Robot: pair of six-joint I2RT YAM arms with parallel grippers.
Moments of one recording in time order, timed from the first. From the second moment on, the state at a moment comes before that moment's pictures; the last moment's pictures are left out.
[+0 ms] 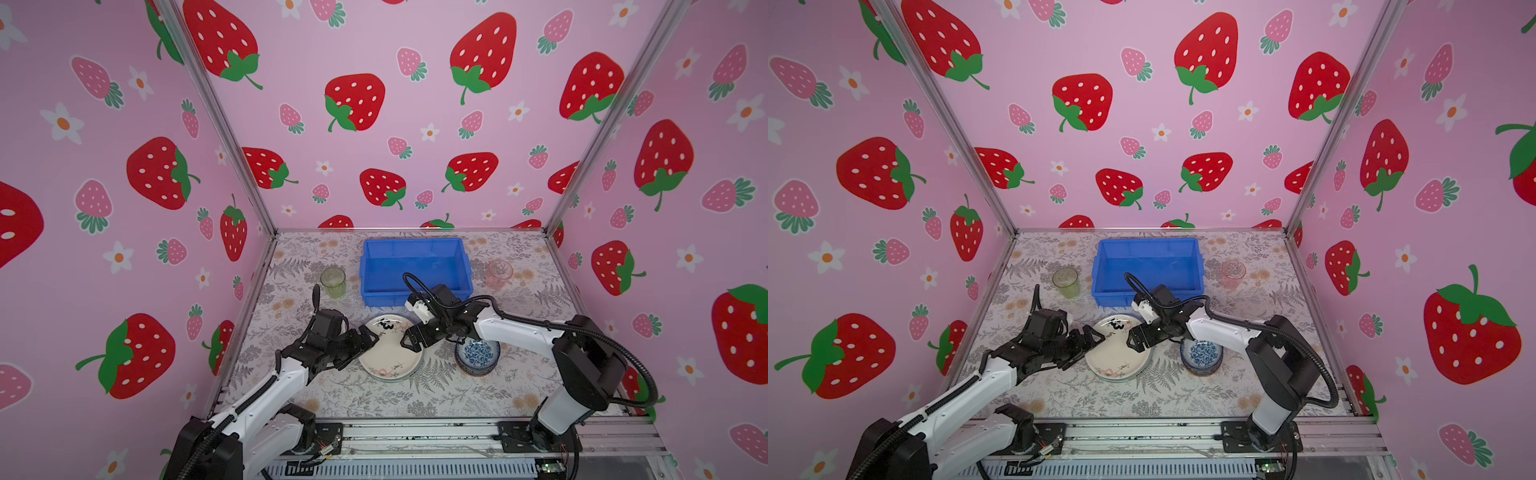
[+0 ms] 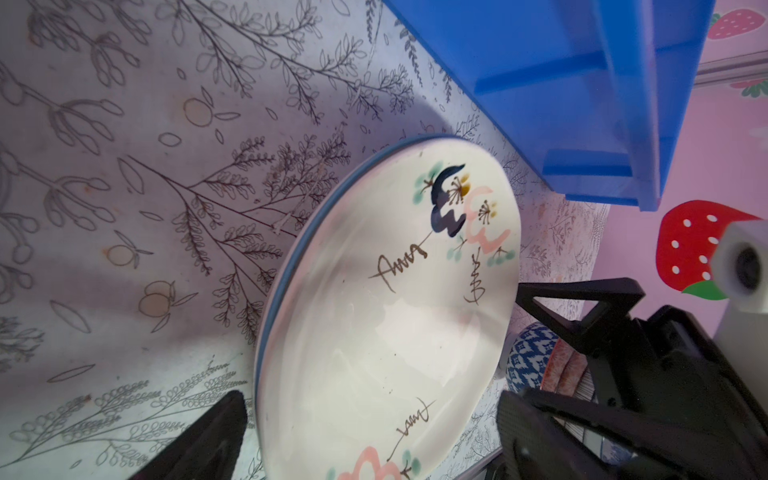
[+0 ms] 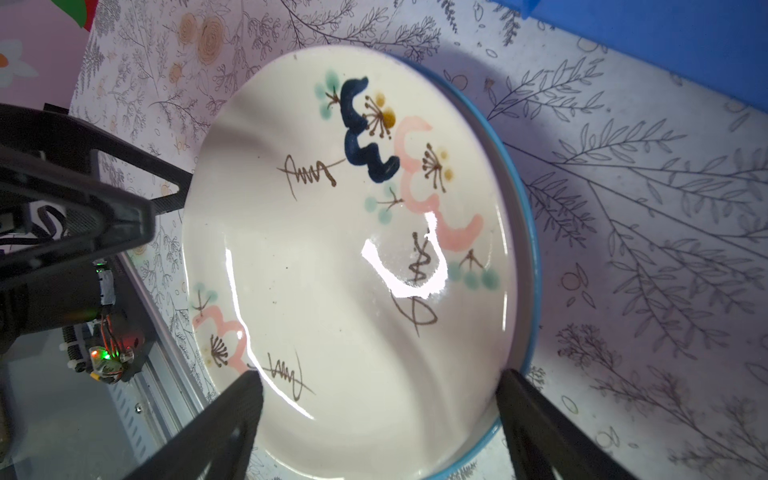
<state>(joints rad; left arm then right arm) -0.36 1.00 0.46 -0.35 0.37 -0.90 0.90 1.66 1.01 -0.35 -0.37 0.28</state>
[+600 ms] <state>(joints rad) -0.35 0.94 0.40 -0.34 0.37 -0.92 0.92 1.70 1.01 -0.28 -0.43 0.31</state>
